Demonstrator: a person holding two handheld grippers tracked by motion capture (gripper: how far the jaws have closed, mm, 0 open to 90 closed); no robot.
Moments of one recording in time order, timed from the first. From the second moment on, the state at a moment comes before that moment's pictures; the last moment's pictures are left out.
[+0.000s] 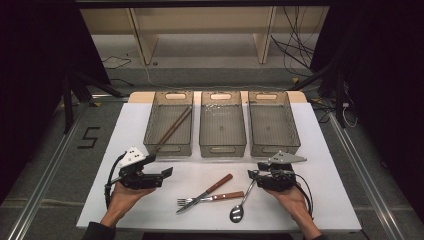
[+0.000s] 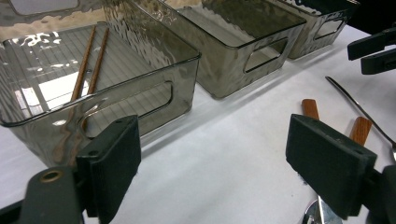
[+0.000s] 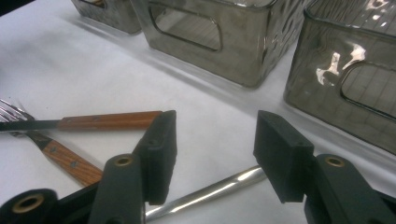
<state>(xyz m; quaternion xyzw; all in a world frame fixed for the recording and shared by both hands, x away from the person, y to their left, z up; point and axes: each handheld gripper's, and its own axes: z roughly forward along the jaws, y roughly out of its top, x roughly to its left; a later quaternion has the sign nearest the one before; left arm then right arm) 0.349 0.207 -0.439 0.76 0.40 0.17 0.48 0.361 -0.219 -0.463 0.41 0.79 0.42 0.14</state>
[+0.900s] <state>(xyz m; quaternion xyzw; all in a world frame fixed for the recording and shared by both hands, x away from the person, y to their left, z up) 0.332 0.207 -0.448 0.76 0.39 0.17 0.49 0.378 -0.214 -0.474 0.41 0.82 0.38 0.13</state>
